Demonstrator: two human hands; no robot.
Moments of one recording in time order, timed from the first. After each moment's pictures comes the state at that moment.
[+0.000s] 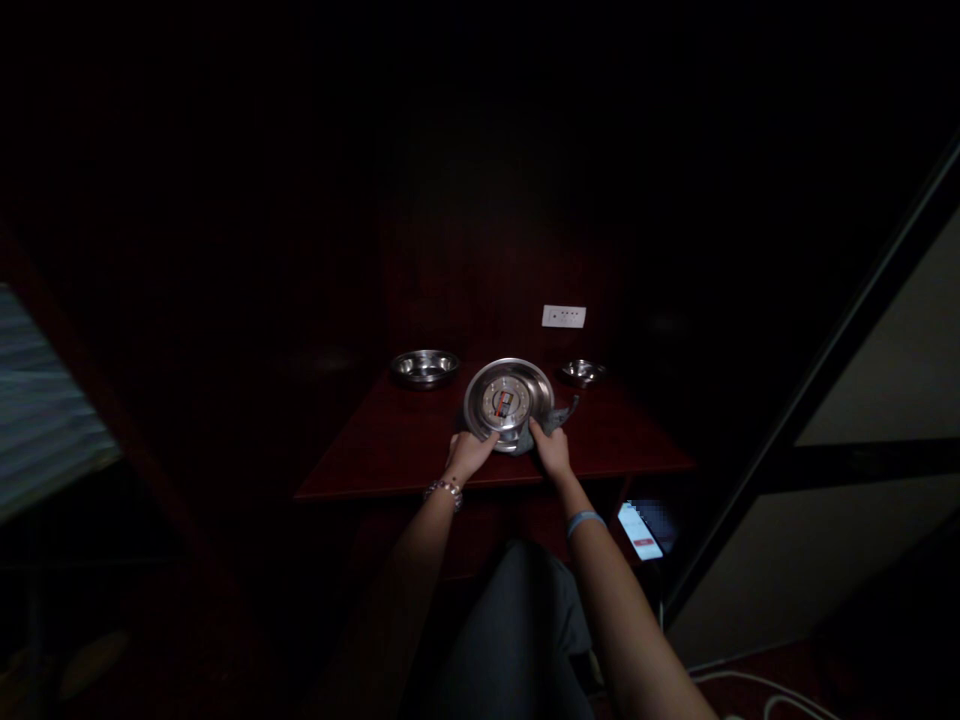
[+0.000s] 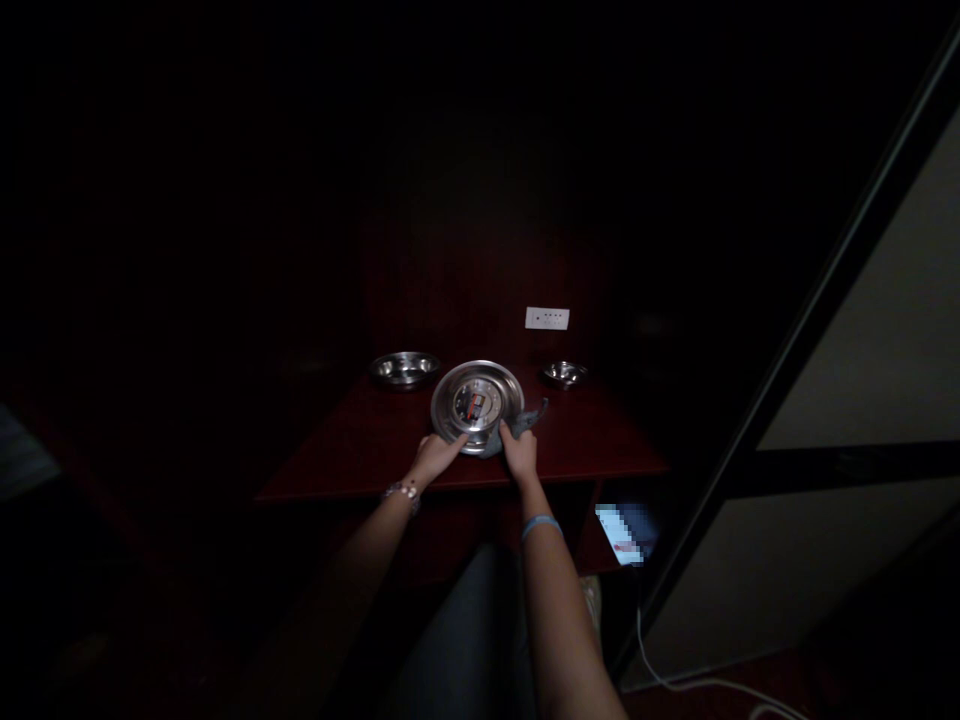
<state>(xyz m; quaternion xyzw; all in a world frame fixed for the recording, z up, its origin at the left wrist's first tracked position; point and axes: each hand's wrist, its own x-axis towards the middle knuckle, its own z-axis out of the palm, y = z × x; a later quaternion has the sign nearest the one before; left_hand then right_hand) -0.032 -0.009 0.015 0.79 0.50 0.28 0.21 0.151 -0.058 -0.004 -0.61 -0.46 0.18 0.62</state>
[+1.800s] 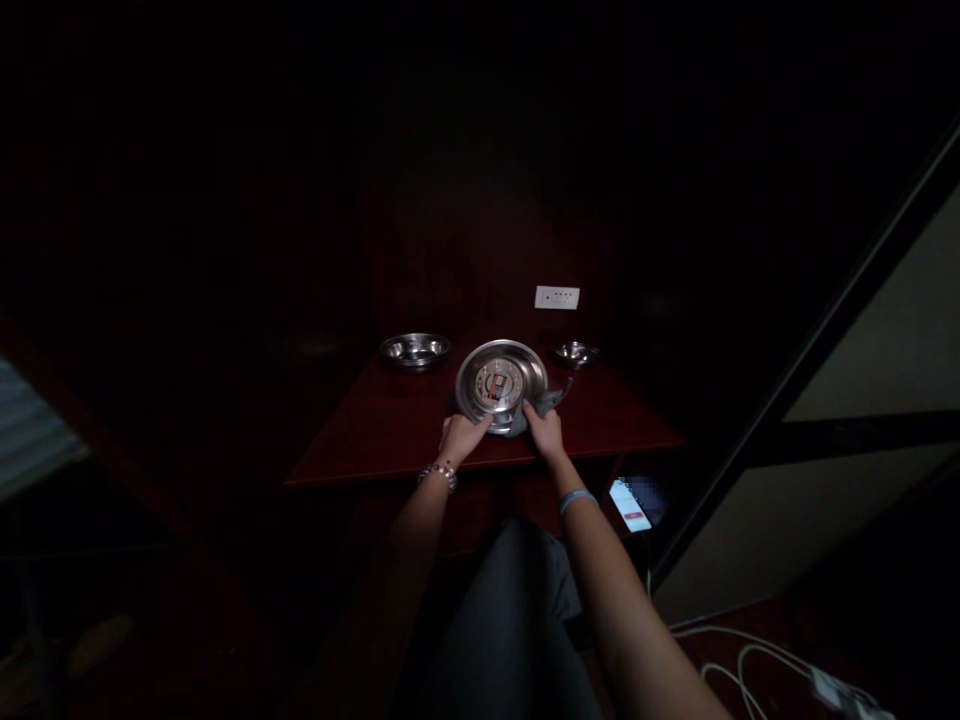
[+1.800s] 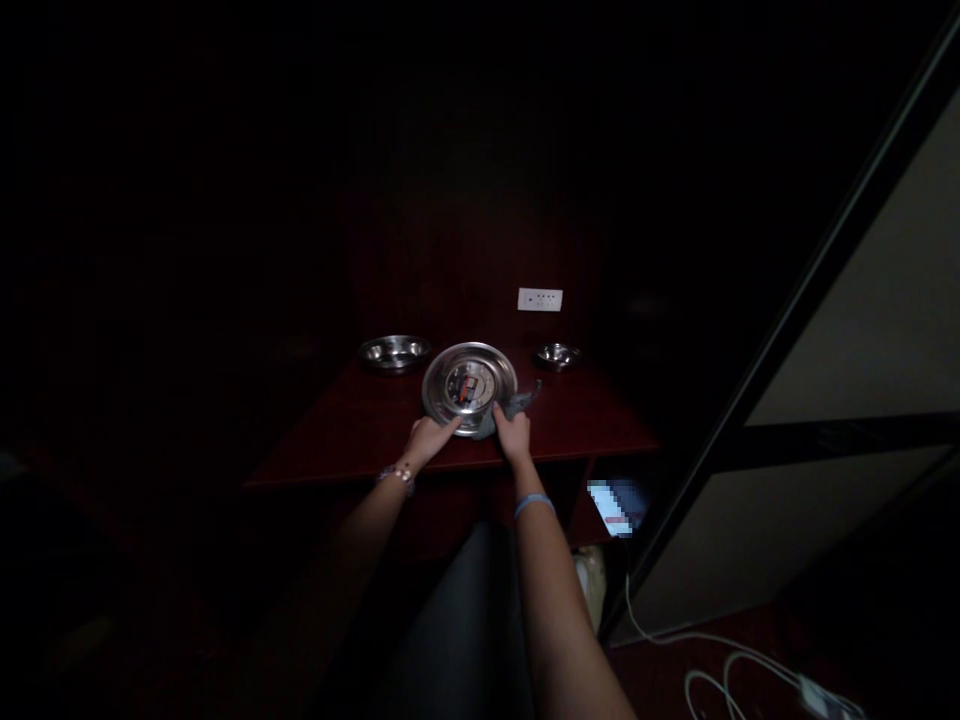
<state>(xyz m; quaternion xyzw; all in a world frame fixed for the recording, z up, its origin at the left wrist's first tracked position) -0.031 -0.012 0.020 0.79 0.49 0.29 0.23 0.145 -0.068 0.007 -0.61 -0.45 0.18 0.63</state>
